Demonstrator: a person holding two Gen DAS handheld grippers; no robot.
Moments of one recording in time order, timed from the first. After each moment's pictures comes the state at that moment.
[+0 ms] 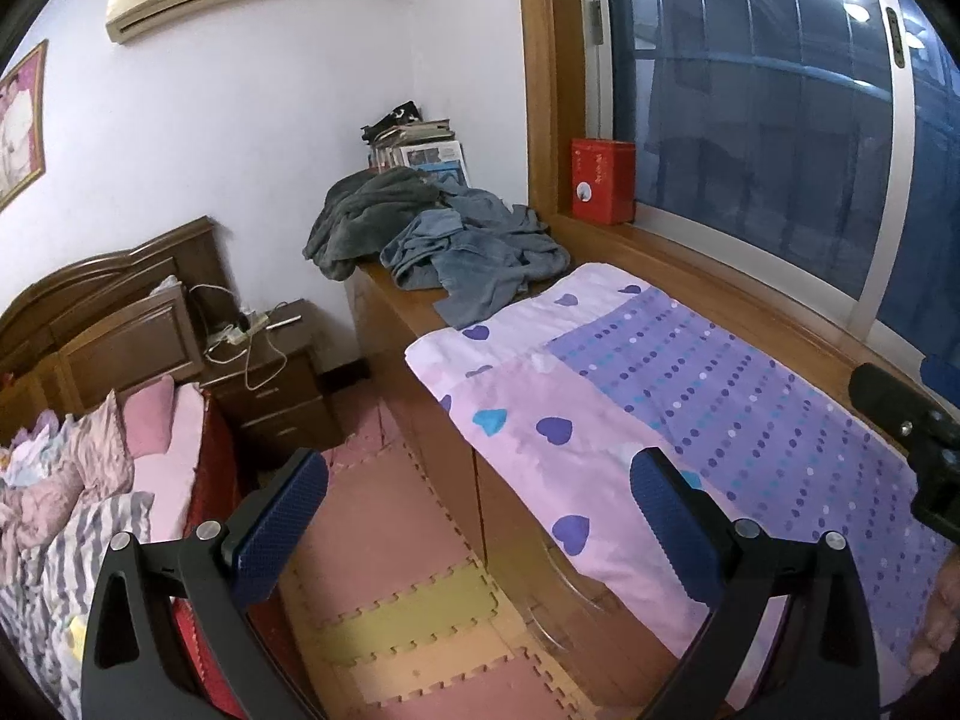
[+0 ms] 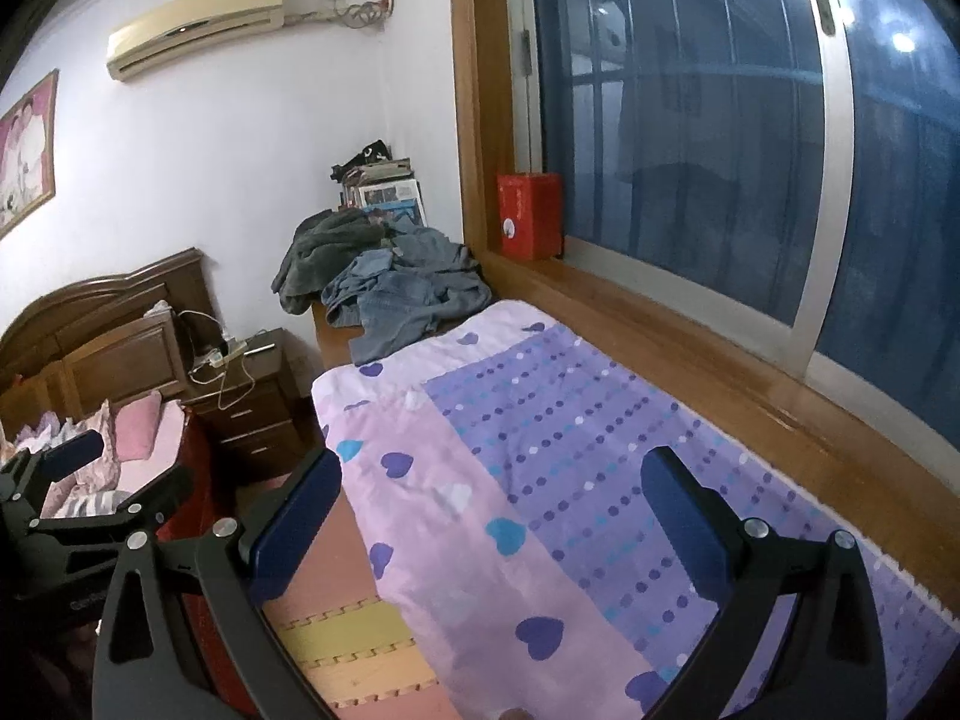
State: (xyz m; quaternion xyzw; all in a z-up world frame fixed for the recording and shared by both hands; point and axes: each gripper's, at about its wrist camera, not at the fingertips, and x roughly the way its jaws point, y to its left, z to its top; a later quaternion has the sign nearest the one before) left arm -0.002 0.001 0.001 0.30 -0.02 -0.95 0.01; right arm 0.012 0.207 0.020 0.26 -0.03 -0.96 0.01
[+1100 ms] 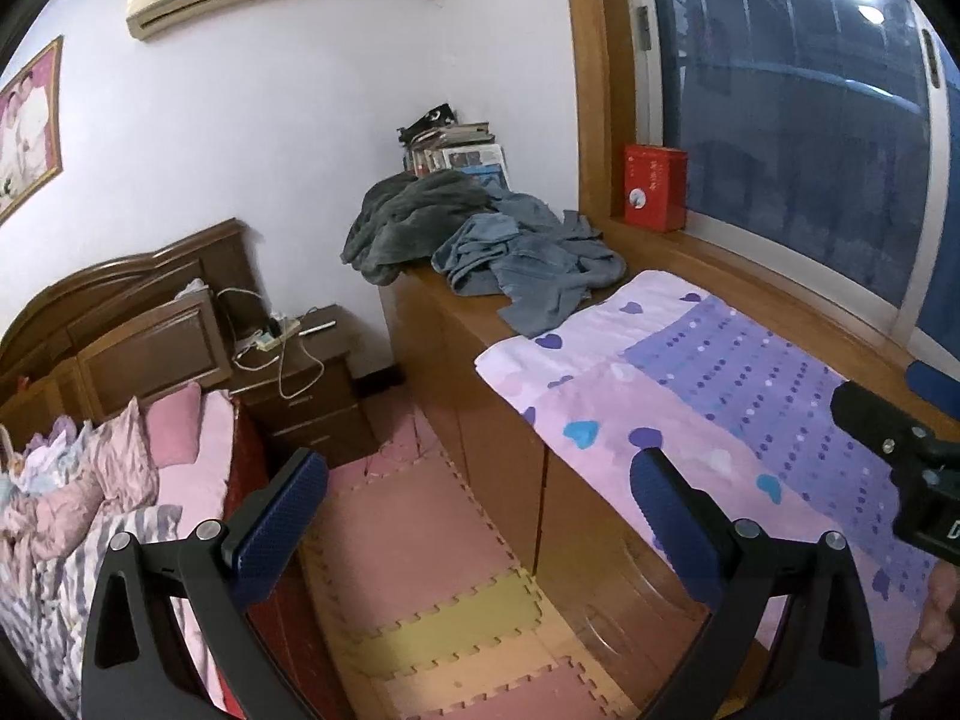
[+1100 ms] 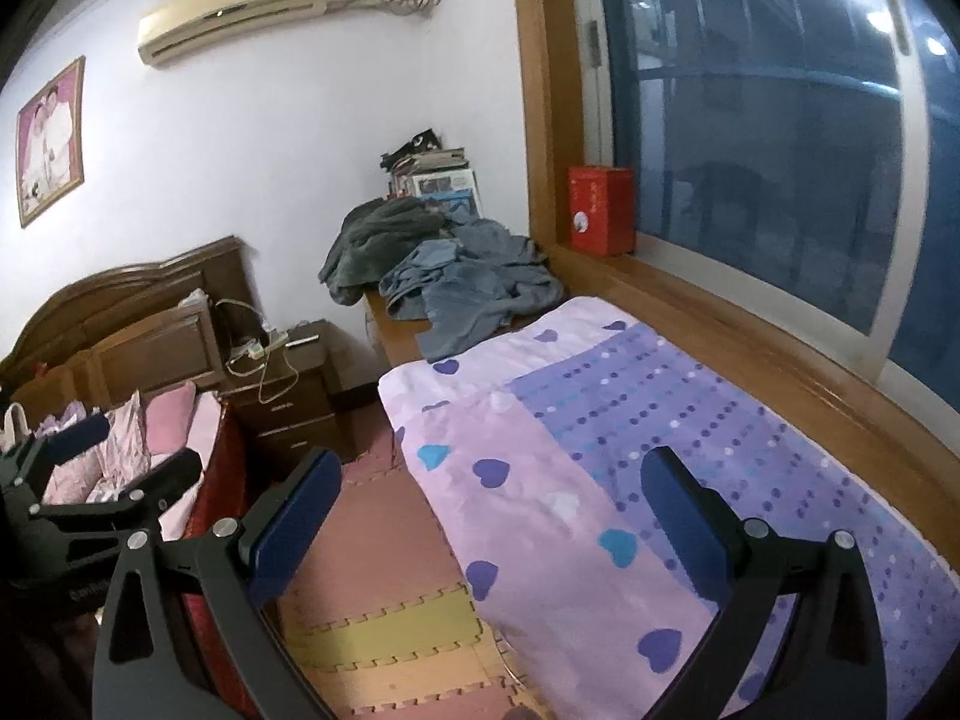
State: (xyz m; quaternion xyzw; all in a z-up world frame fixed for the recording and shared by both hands) left arm -0.041 -0.096 -0.003 0.31 -0.02 -0.95 0.03; right arm -0.030 0.116 0.000 0.27 -0.02 -0.96 0.05
